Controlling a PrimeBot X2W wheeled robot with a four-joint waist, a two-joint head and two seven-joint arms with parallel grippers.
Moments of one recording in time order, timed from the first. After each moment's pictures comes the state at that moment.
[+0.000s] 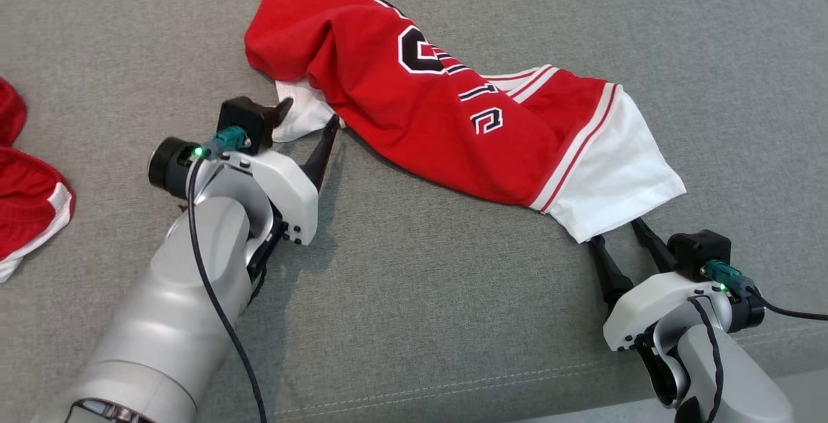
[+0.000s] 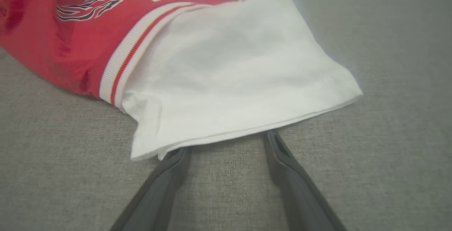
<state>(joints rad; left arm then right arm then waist) -0.94 0.09 -0.64 1.10 -0.47 -0.13 -0.26 -0.47 -0.11 0.31 0.77 0.36 0.13 -0.26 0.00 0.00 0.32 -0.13</state>
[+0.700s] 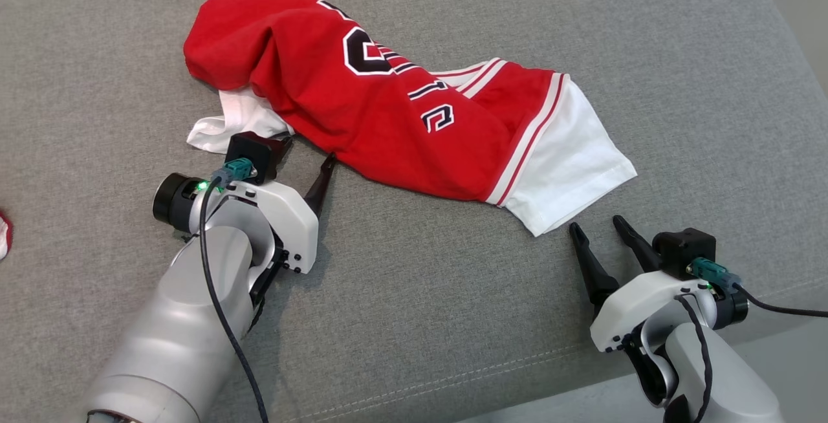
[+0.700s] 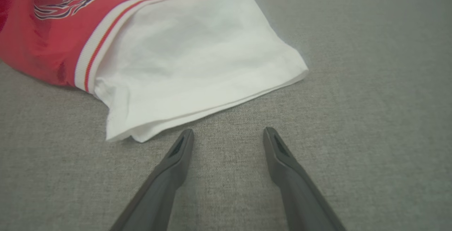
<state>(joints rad) -0.88 0.08 -0.72 1.16 -0.53 -0.12 -0.26 -0.48 -0.09 0.33 0.79 0.37 0.13 -0.26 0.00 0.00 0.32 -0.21</state>
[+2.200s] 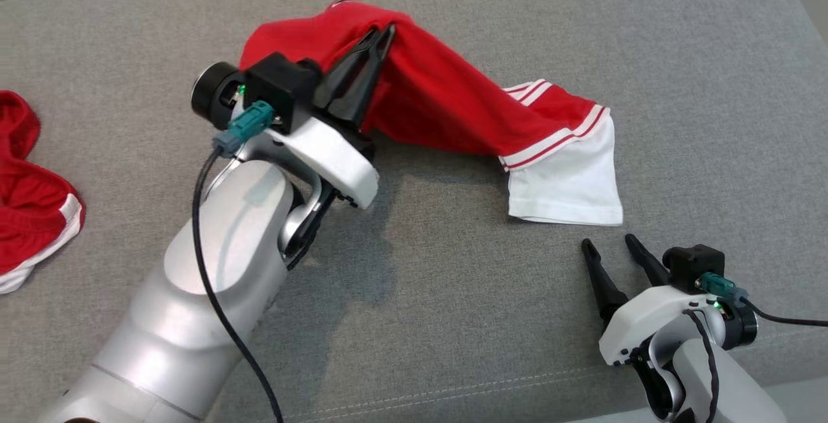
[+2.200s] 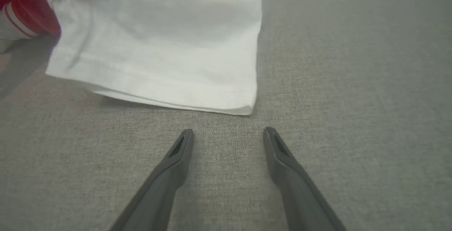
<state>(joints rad) -0.84 0.14 -0.63 0.55 -0.47 -0.08 -0.26 -0.45 -0.10 0.32 0.82 0.40 0.13 -0.26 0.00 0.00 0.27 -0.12</state>
